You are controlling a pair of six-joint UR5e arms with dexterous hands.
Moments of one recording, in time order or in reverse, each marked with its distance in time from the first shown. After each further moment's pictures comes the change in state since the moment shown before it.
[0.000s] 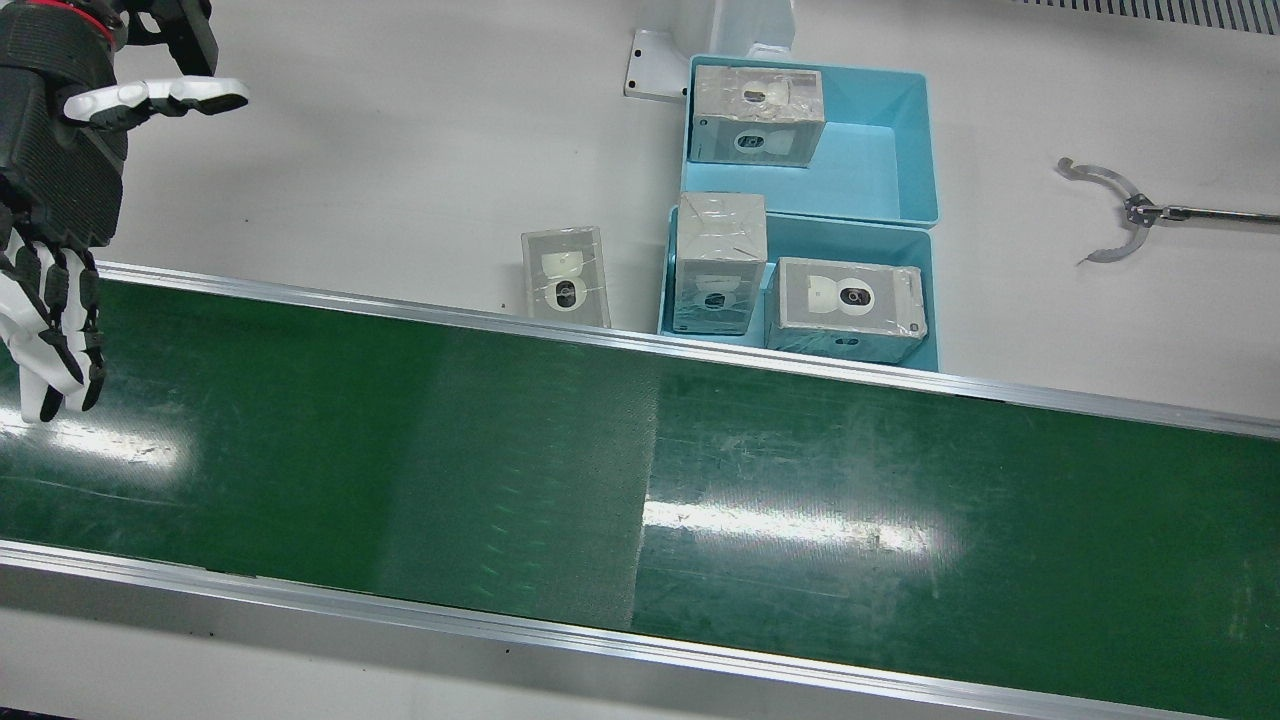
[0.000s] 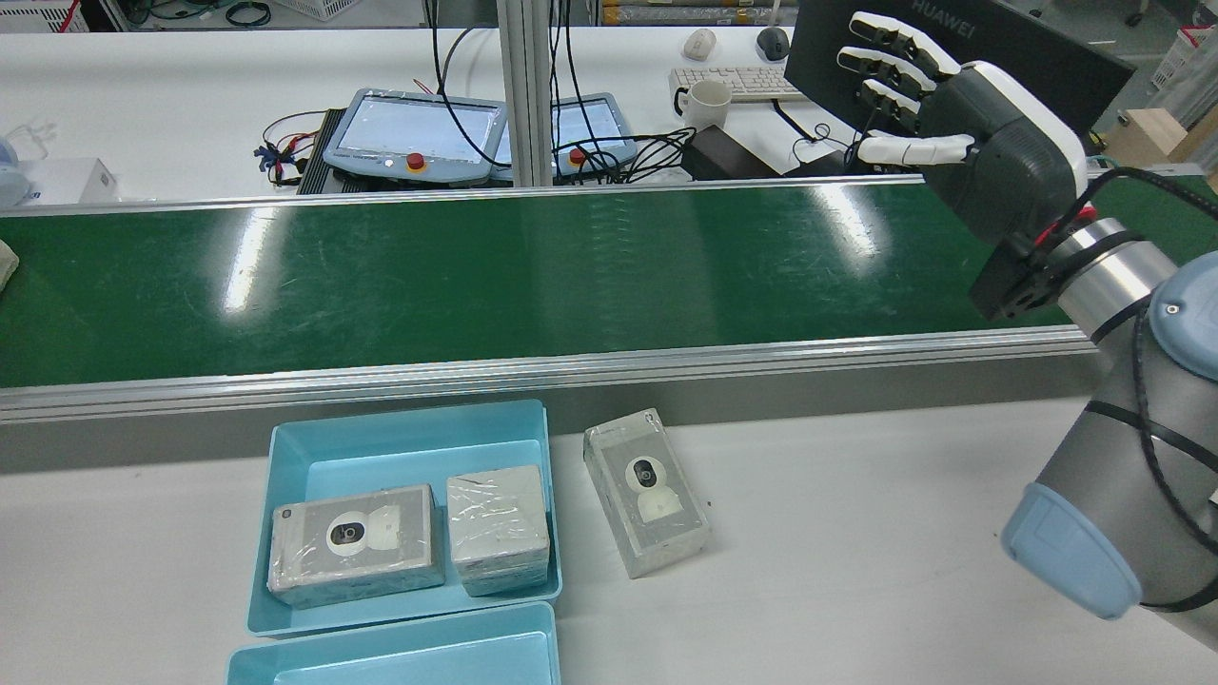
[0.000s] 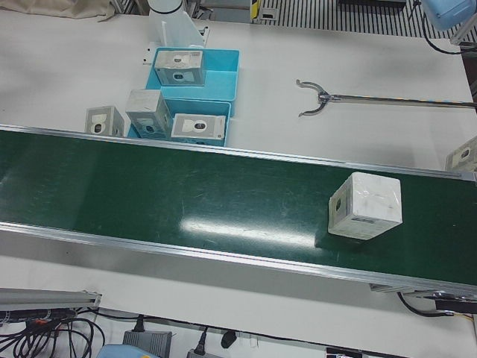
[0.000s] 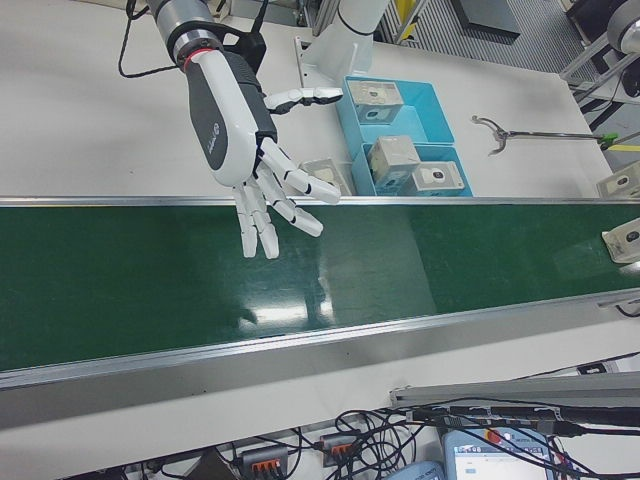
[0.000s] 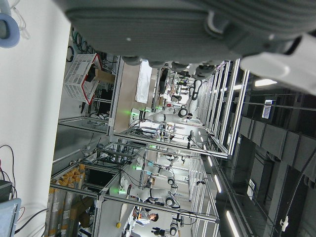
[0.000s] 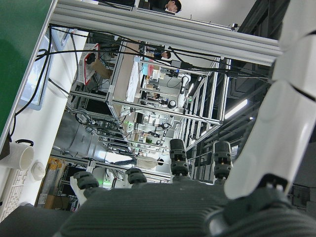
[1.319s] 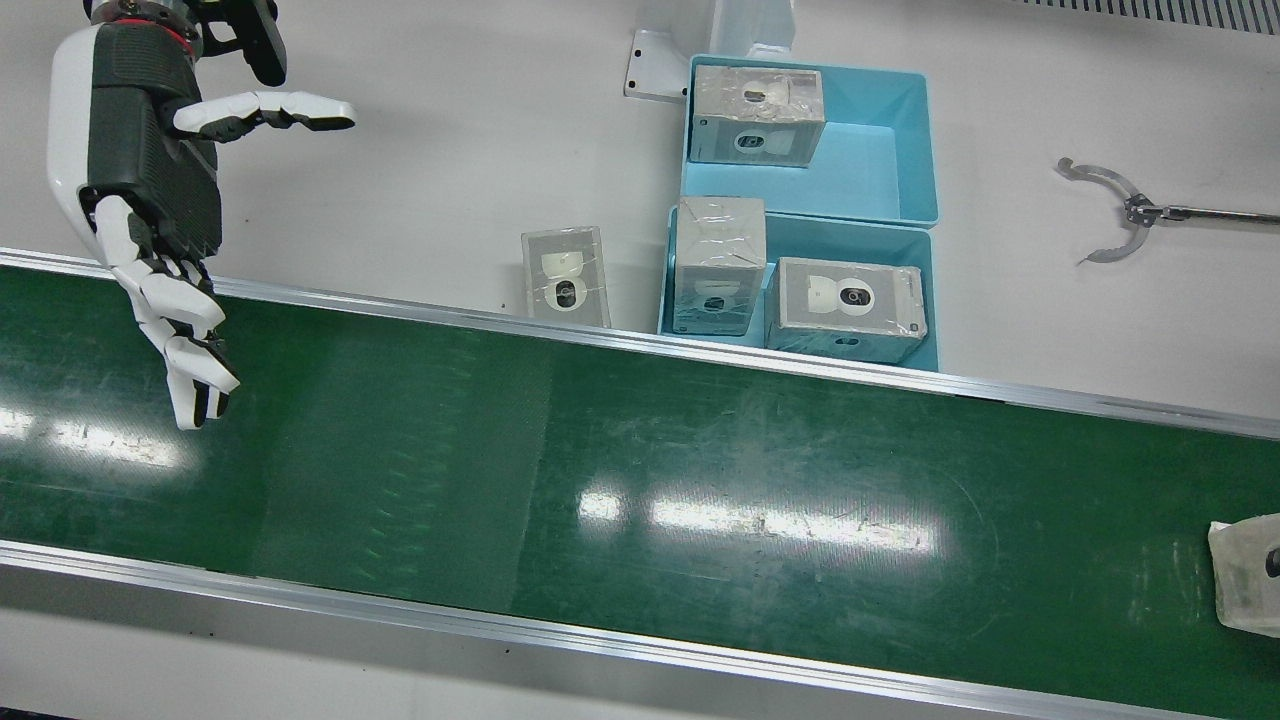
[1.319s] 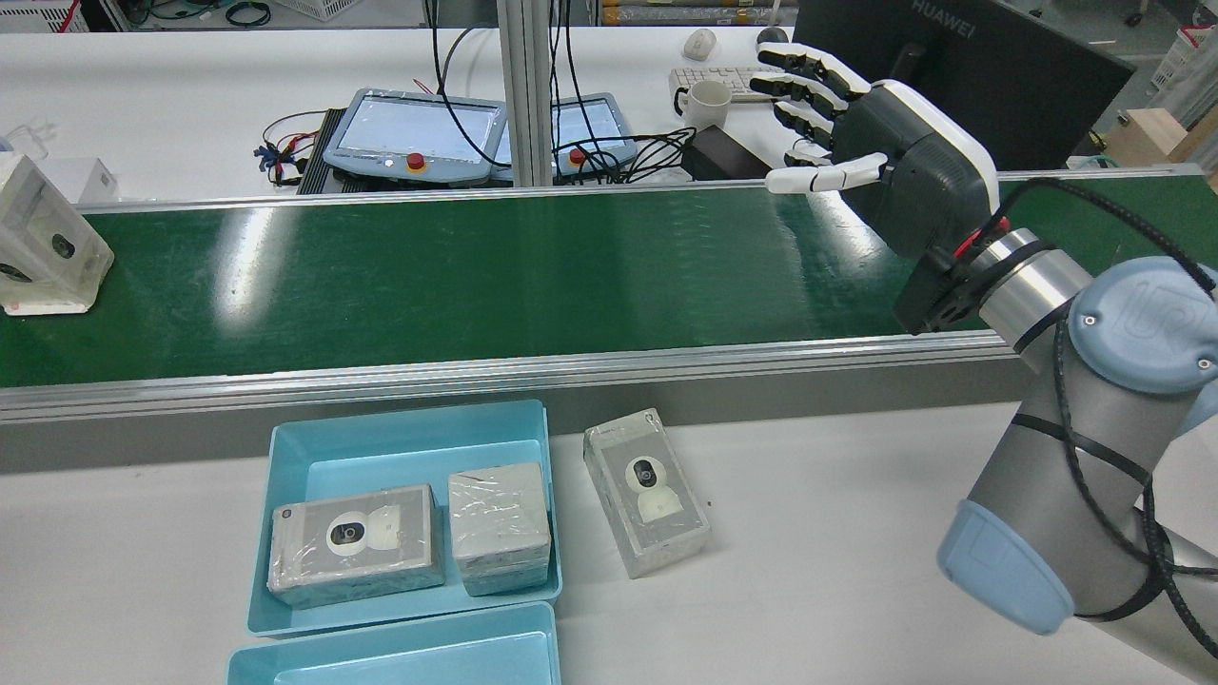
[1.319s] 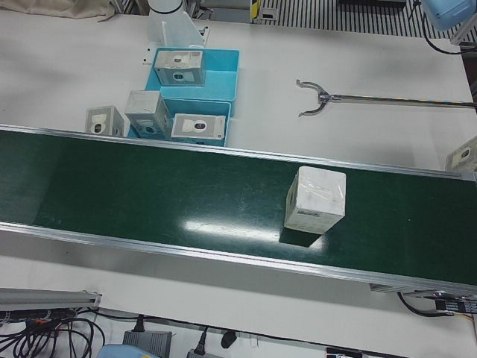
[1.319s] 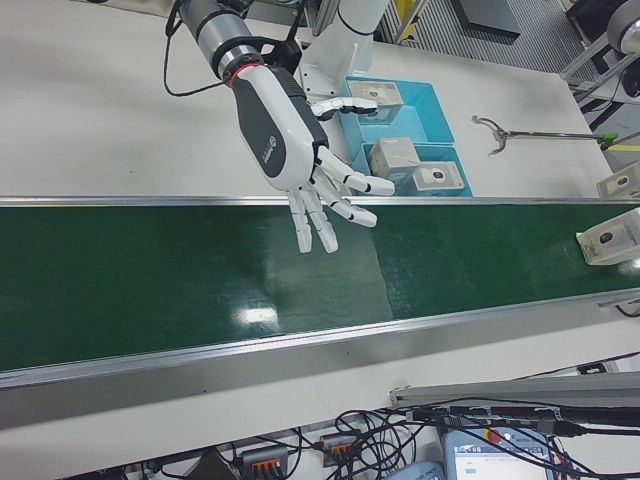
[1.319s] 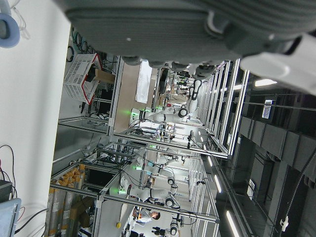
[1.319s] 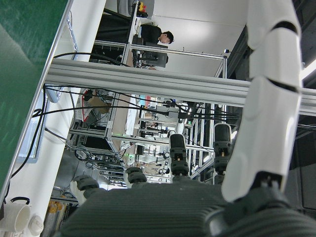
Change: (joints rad) left arm 0.000 0.000 0.000 0.000 0.000 0.000; right arm -0.075 0.099 -0.038 0.004 -0.025 0.027
